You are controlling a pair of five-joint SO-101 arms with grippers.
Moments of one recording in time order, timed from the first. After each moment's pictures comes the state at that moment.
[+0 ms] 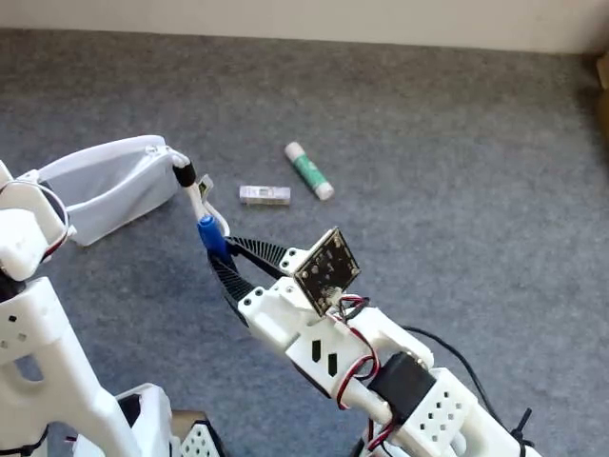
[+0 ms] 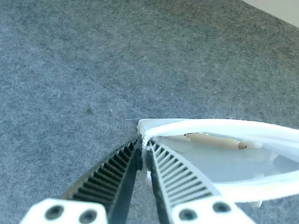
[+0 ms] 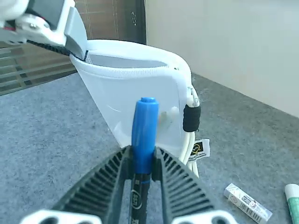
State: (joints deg) left arm -31.8 -34.4 12.4 81.7 11.4; right arm -53.3 -71.7 64.2 23.0 0.5
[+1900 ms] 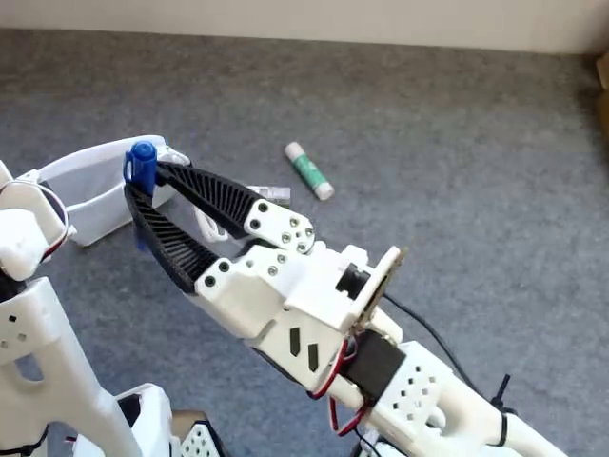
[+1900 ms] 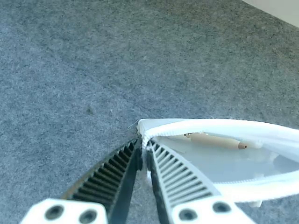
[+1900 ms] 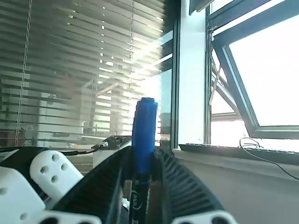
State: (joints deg) left arm -31.8 -34.4 12.4 81.7 11.4; right arm -59.9 -53.1 45.8 -18.4 0.5
